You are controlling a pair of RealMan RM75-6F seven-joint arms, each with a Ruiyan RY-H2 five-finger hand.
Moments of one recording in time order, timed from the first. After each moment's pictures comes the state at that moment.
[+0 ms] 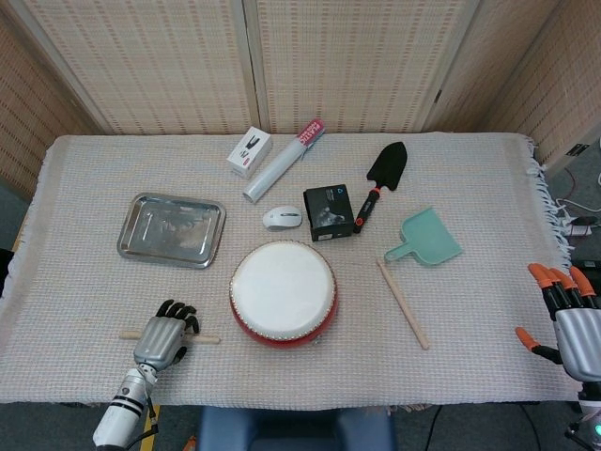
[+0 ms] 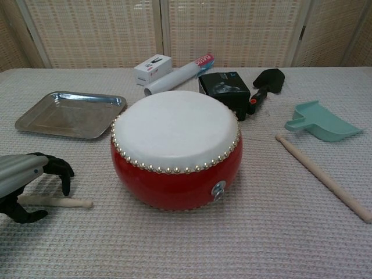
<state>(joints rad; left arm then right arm) -0.36 -1.54 -0.04 -1.64 1.19 1.13 0.53 0.04 -1.05 0.05 -1.63 -1.56 1.53 0.03</state>
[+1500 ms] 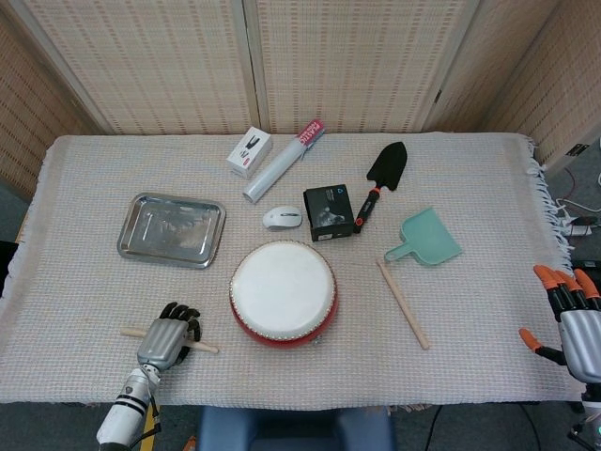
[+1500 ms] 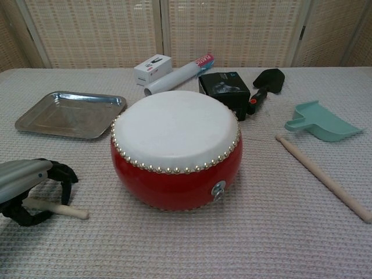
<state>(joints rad) -0.39 -1.55 -0.01 -1.65 1.12 1.12 0.51 0.03 -1.05 0.05 -1.61 -1.54 1.53 0.04</state>
